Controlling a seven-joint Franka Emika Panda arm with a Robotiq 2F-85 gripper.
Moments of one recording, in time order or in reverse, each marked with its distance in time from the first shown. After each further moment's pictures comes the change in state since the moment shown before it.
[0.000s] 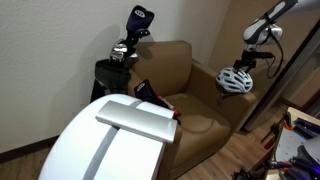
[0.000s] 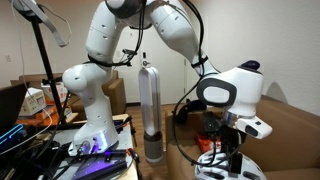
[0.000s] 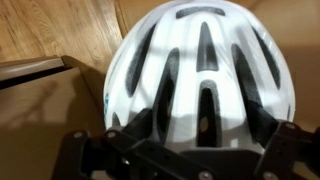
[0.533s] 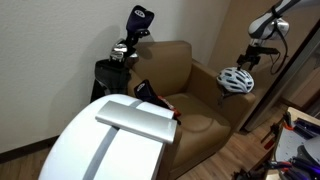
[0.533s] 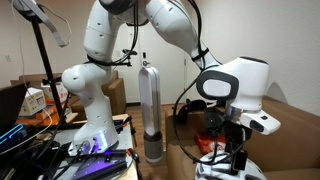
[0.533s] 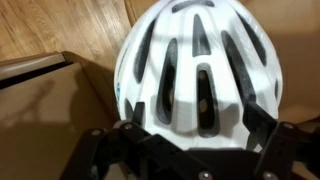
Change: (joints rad) arm -0.042 -0.057 0.002 0.001 0.026 -0.020 -0.020
